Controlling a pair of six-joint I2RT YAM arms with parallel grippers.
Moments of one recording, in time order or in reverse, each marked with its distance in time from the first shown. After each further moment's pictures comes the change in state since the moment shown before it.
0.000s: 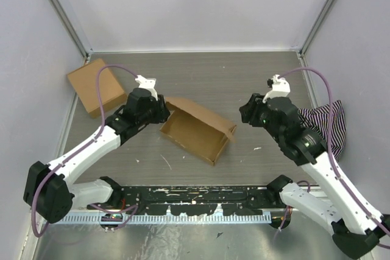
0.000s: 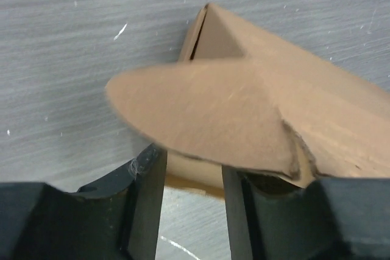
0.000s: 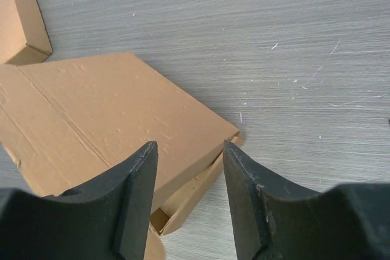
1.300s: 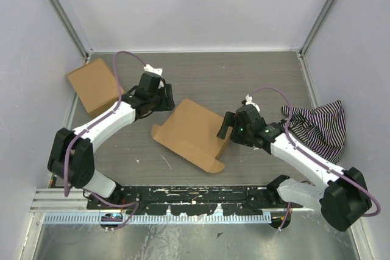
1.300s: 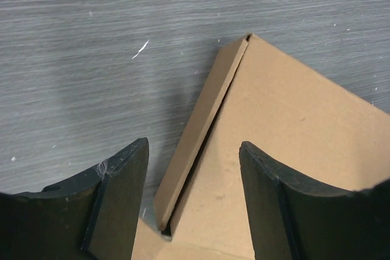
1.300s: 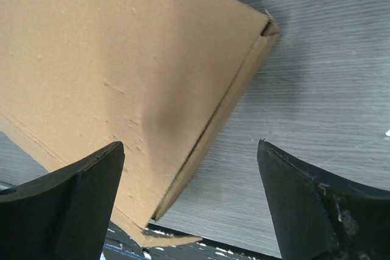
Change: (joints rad) left arm 0.072 0.305 0.231 -0.126 0.001 -0.003; right arm 0.000 0.301 -0.287 0.120 -0.233 0.293
